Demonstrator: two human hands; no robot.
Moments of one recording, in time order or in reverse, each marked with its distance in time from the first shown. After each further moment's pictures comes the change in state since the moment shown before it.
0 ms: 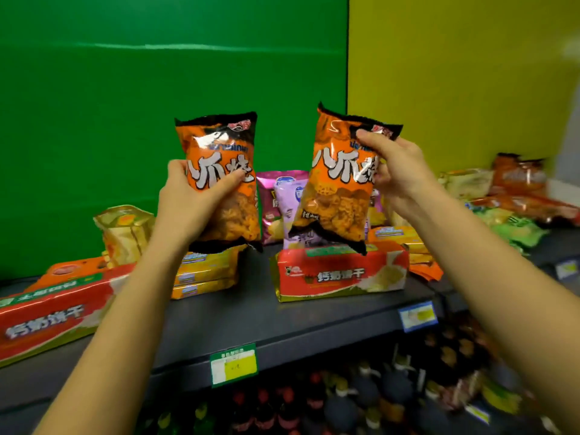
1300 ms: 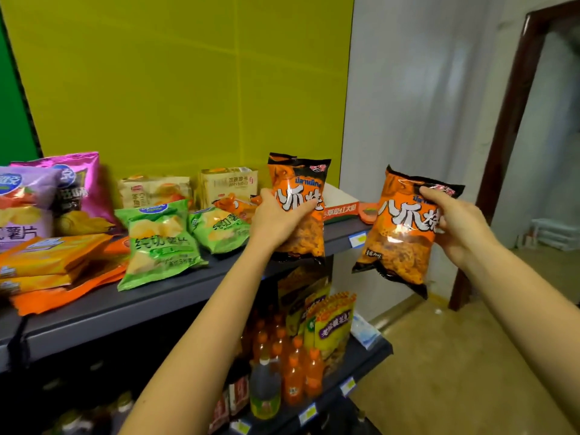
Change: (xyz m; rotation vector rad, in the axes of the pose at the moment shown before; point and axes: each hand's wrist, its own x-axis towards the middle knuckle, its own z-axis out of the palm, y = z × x) left_hand -0.174 0.191 0.626 -0.152 -0.504 -0.067; right_hand 0.020 -0.107 -0.633 -0.238 0.551 0.106
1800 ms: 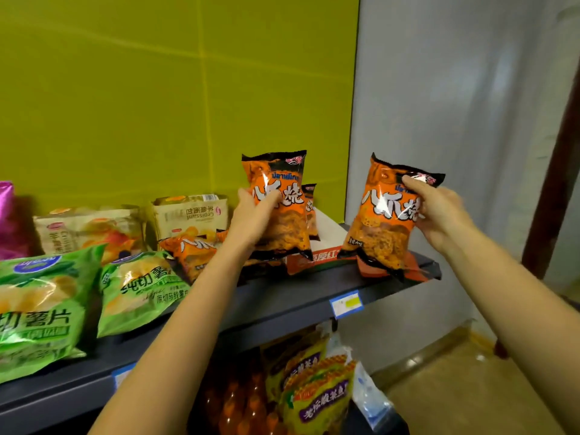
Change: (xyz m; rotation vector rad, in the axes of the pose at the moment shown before) left_hand 0.166 0.006 0.094 -0.126 0.138 -0.091; right_hand 0.234 -0.003 0.021 0.099 -0.172 -0.023
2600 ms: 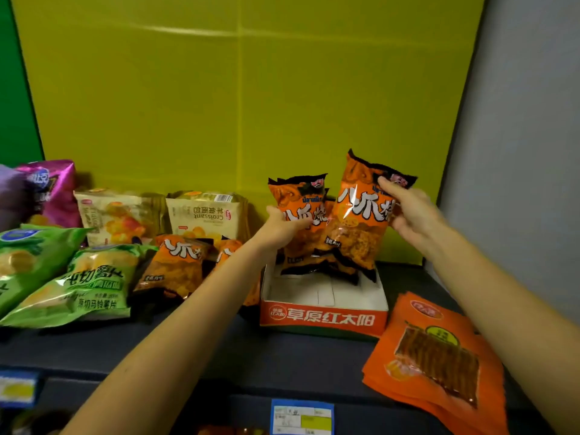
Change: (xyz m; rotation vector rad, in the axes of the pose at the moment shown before) left_hand 0.142 -0.055 0.098 0.040 0.268 -0.206; right_hand 0.247 0.087 0.080 0.135 -0.692 0.187
